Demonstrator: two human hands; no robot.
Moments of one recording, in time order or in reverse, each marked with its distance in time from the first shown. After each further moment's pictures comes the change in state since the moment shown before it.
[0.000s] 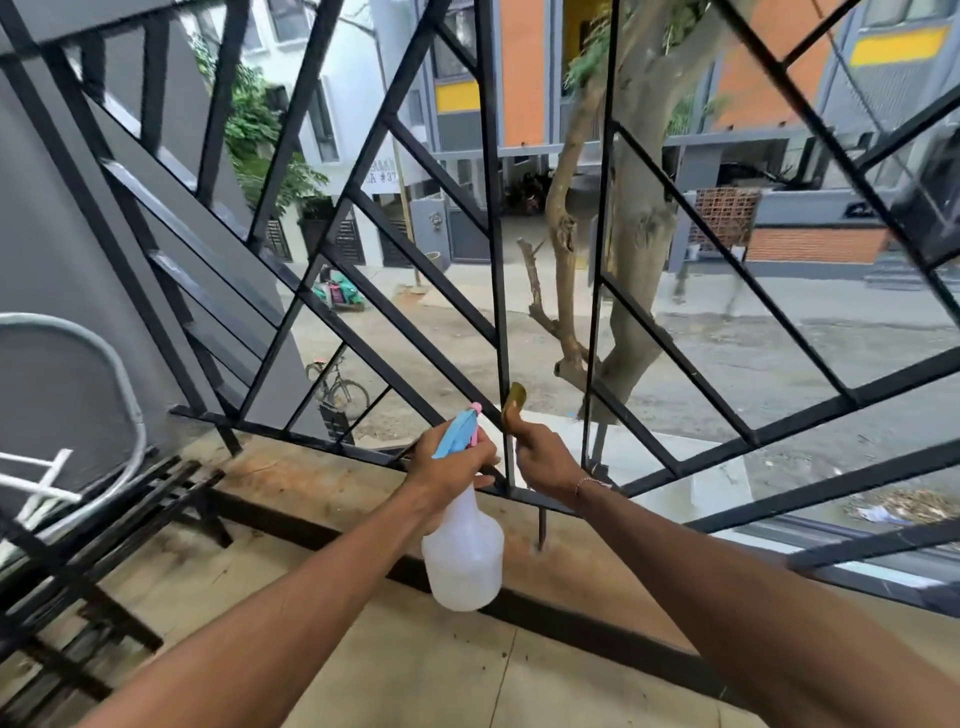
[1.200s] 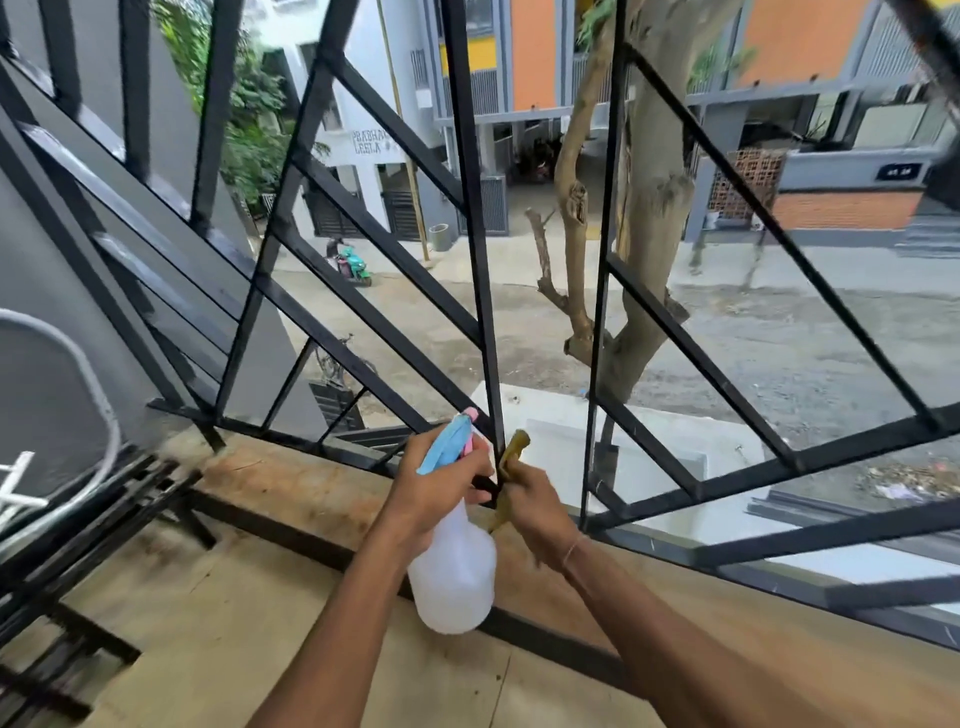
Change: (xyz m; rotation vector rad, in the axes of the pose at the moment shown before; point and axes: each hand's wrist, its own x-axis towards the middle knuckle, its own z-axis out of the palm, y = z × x) left_hand 0.027 -0.007 0.016 0.045 -0.009 0.025; right_hand 0.002 0.045 0.054 0.570 -0.007 0.279
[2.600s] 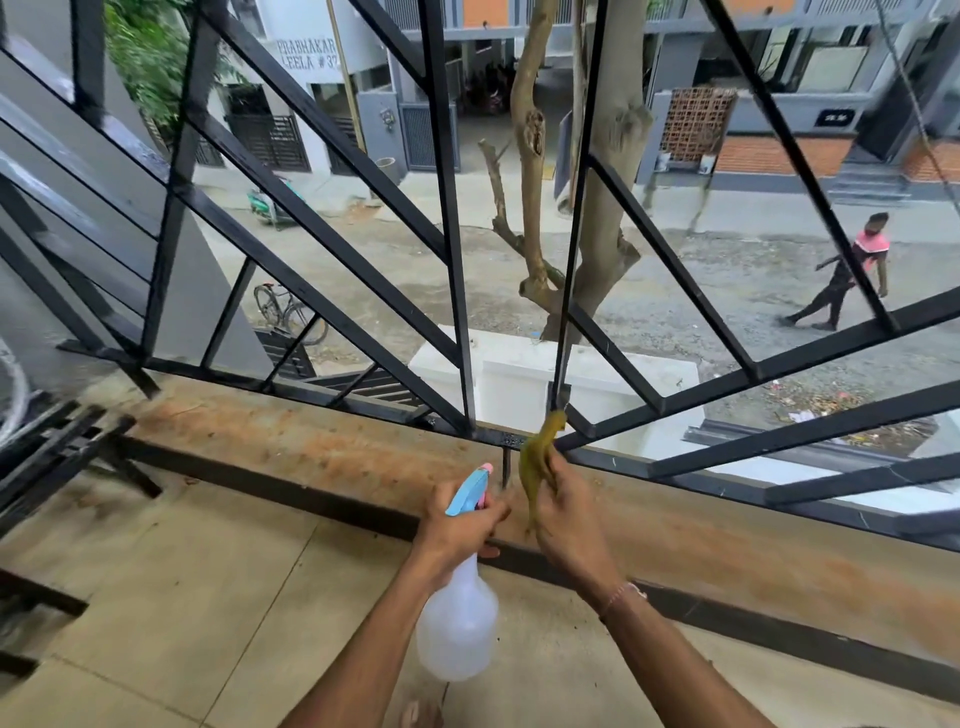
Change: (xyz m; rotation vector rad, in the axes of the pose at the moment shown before) left_hand -0.050 -0.108 0.045 0.098 -0.135 -0.286; right_hand -0.122 0.007 -0.023 -0.187 0.277 0.072
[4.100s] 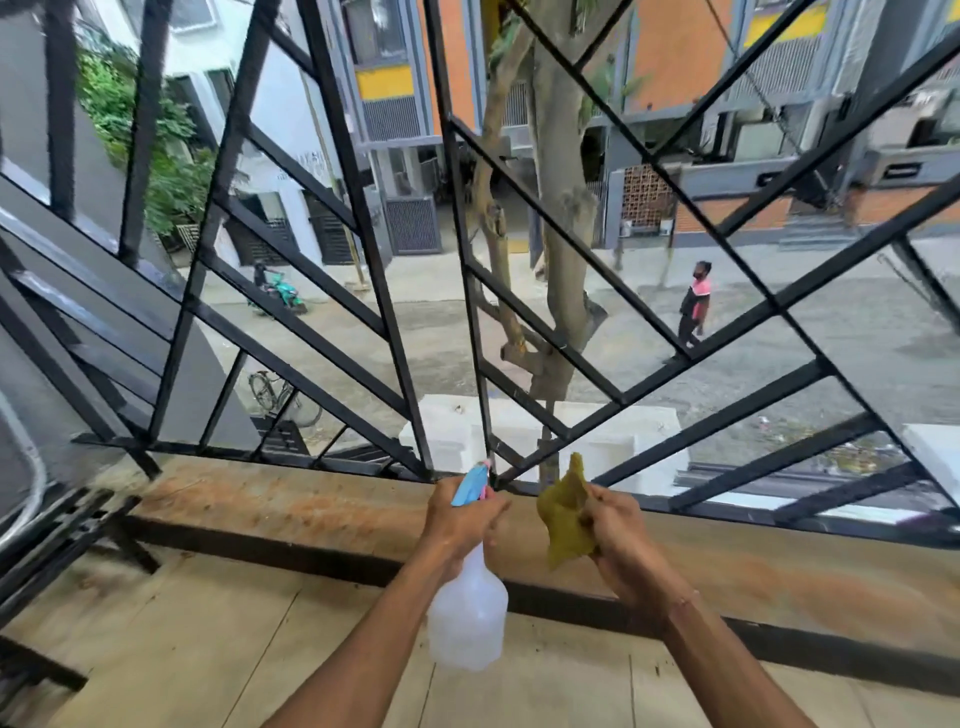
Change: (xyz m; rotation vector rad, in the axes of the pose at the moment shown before) left_hand -0.055 0.066 0.056 0.000 0.030 0.079; right_hand -0.046 -0.004 -0.126 0.574 0.046 0.249
